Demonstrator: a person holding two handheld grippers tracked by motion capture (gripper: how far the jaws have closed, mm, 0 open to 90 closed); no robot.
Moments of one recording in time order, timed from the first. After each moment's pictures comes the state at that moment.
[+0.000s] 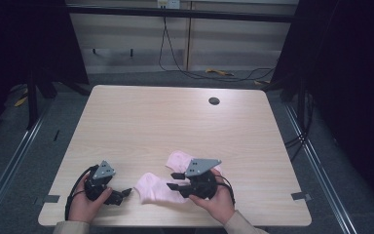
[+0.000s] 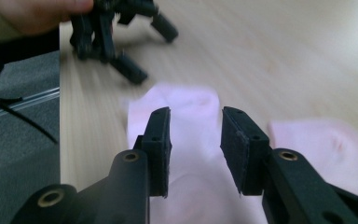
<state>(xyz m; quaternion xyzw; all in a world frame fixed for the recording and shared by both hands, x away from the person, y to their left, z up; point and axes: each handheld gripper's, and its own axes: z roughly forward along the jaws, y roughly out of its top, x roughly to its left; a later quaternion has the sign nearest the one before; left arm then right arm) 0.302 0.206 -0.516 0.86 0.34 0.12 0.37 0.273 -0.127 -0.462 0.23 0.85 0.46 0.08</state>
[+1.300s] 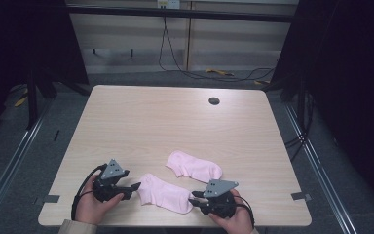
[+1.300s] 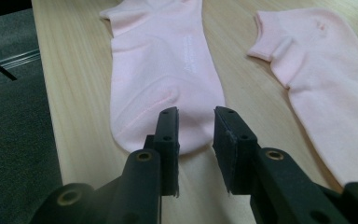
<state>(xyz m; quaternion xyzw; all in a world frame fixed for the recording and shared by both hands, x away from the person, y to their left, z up) 0.290 0.176 -0.490 0.85 0.33 0.12 0.40 0.233 -0.172 -0.495 0.26 0.87 0.40 0.11</state>
